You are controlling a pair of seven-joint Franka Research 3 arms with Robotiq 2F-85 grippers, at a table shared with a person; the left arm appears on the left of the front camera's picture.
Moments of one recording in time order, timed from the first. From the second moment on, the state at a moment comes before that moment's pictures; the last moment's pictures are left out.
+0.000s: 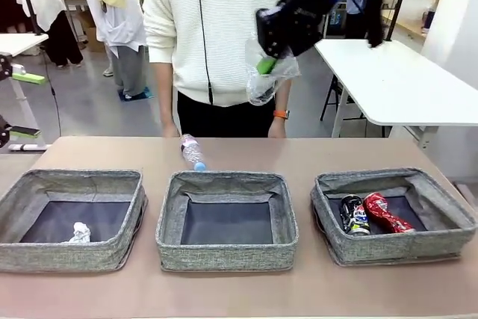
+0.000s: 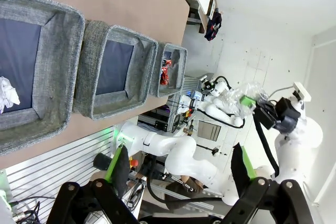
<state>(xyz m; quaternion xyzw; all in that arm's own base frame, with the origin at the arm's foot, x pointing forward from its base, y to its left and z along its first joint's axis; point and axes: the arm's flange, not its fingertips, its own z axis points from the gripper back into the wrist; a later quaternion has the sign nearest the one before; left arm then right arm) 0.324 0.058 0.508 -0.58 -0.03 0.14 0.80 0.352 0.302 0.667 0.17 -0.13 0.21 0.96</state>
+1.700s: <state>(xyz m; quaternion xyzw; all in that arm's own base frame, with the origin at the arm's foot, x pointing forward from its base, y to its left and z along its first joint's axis) 0.324 0.058 0.508 -0.58 -0.03 0.14 0.80 0.341 0.396 0.749 0.08 -0.10 0.27 0.95</state>
